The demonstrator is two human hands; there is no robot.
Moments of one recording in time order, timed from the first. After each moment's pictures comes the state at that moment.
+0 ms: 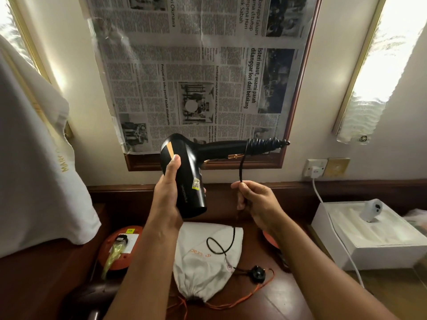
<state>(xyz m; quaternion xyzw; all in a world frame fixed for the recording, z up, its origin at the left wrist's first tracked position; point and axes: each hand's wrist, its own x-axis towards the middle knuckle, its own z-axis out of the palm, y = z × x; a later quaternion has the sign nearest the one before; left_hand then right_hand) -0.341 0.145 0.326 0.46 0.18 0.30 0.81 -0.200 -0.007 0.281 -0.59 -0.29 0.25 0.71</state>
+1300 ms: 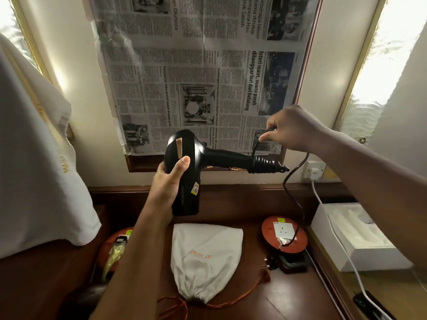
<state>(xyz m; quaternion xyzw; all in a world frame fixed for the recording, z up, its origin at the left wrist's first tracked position) -0.345 0.164 0.337 0.58 0.22 0.31 0.72 -0.147 -0.026 0.454 -0.83 -0.50 -0.17 0.14</state>
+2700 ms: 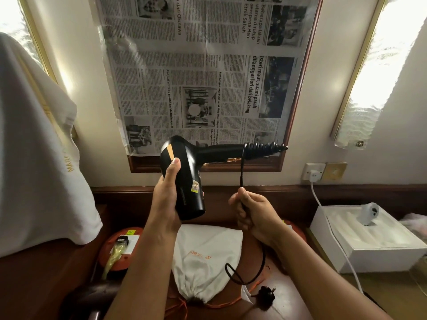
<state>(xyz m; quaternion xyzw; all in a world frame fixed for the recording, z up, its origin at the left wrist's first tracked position) -0.355 0.148 0.327 0.47 0.18 0.32 0.80 -0.227 -0.011 0.284 -0.56 -0.29 0.33 0.70</state>
